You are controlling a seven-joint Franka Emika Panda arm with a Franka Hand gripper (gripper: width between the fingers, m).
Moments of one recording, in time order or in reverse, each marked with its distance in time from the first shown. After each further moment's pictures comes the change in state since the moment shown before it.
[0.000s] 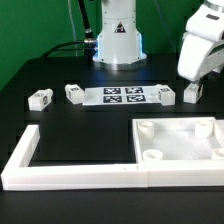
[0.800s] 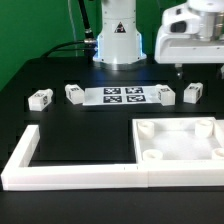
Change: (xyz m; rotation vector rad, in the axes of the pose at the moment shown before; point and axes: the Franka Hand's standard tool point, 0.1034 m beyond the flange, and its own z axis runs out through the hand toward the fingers) arm -0.029 -0.030 0.007 0.205 -0.055 0.984
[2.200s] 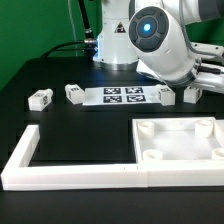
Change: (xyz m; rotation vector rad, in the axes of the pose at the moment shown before) arm -0.029 0.012 0.050 0.227 -0.660 0.331
